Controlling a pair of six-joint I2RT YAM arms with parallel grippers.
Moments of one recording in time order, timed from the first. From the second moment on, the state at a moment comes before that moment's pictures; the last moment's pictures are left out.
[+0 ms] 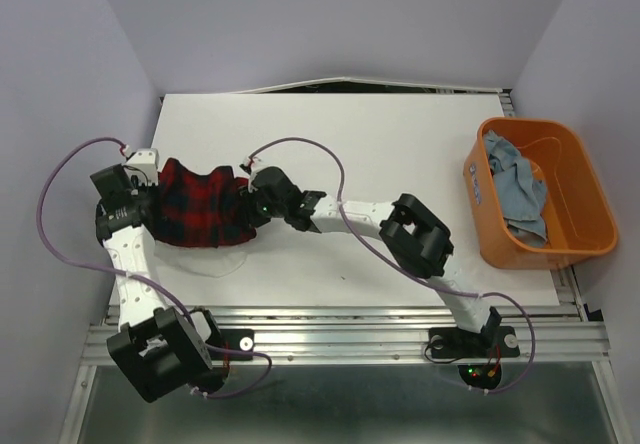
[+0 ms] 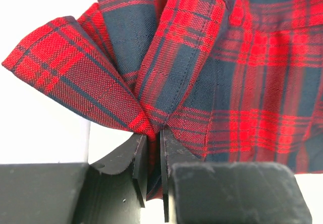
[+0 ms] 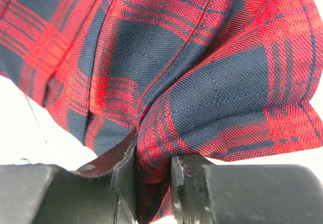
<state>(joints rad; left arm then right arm) 0.46 1.05 0.90 -0.58 0.17 0.36 1.01 2.27 1.74 0.06 -0.16 0.55</state>
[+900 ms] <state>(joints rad) 0.48 1.21 0.80 -0.35 -0.01 0.57 0.97 2.02 1.56 0.03 -0.17 0.49</state>
